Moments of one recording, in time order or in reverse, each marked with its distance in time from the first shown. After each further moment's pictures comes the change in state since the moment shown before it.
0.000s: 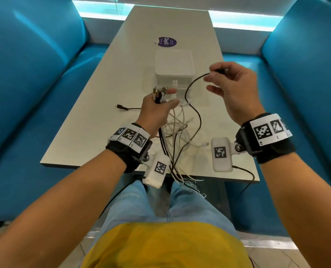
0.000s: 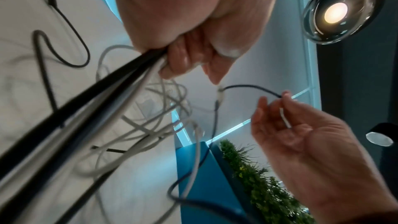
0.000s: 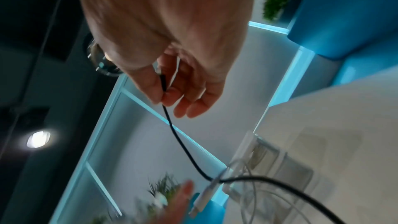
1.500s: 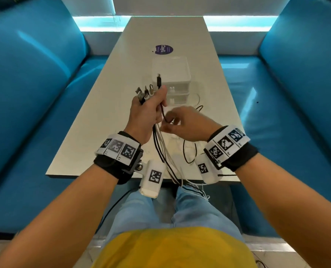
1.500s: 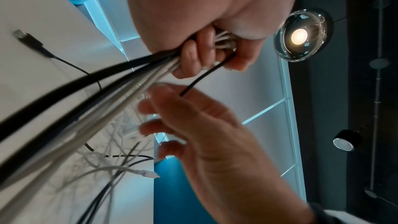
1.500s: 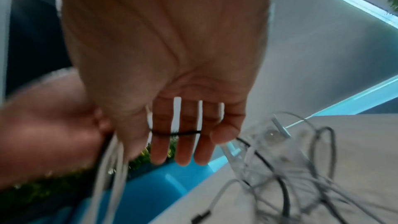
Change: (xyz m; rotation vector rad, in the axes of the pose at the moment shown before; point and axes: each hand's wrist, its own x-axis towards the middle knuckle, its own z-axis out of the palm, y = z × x) left_hand -0.018 0.032 -0.015 -0.247 -0.045 0.071; right_hand -0.022 0.031 0.045 -0.872 -0.662 -0.050
